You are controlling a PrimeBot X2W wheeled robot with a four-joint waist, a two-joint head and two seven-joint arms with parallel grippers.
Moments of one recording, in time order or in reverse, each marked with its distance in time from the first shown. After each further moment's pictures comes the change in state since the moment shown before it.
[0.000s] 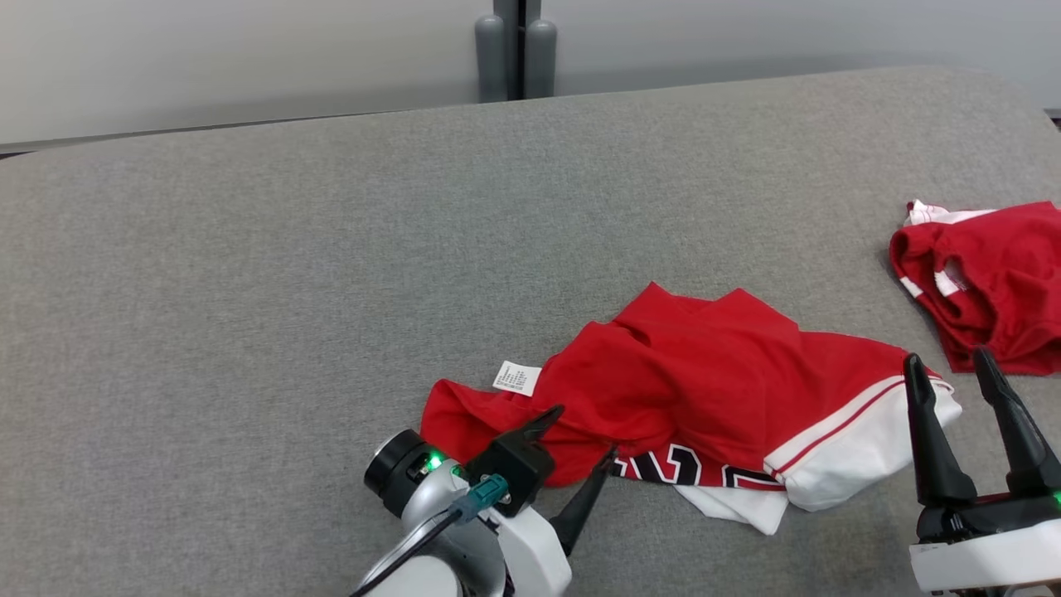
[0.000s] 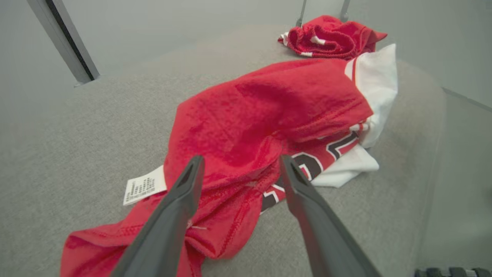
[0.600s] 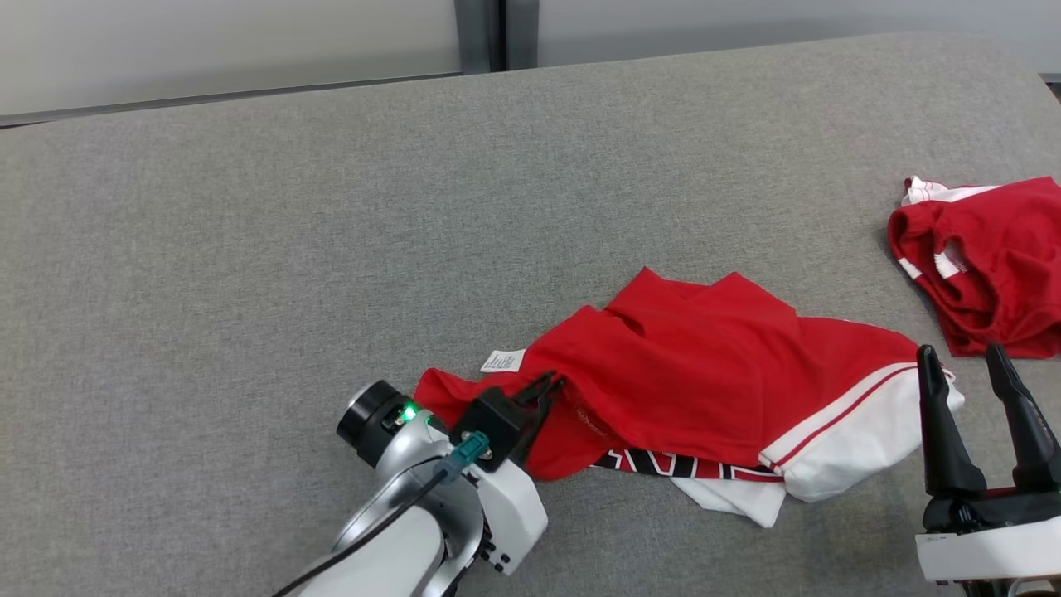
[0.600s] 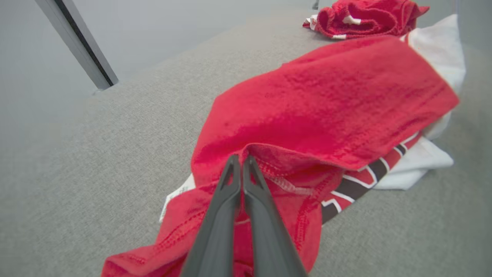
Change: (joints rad) left arm -0.112 0.010 -0.010 0.136 0.052 0.012 -0.032; right arm -0.016 0.015 -0.011 0.022 0.032 0.000 -0.031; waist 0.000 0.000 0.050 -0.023
